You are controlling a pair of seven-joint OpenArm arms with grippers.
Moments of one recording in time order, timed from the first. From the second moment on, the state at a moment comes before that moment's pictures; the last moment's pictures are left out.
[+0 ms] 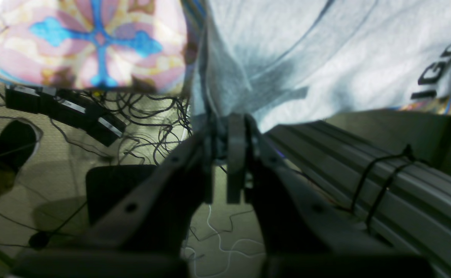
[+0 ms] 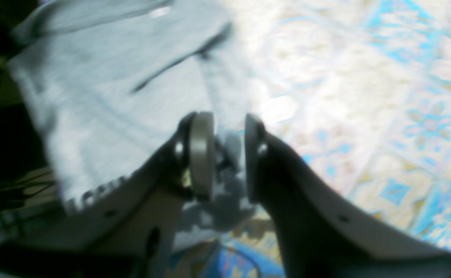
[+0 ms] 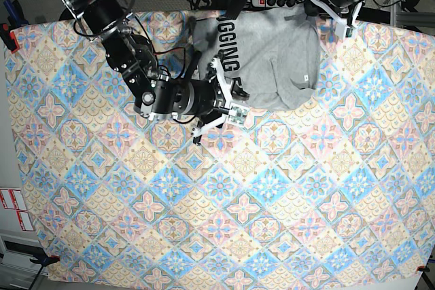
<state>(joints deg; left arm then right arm) 46.8 -27.8 0.1 106.3 -45.4 2.6 37.3 8.1 10.6 -34.2 97.6 16.6 40.9 -51.9</state>
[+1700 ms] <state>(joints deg) 44.2 -27.8 2.7 106.3 -45.3 2.8 37.5 17.1 -4.2 -55.7 68.5 16.6 41.1 -47.4</state>
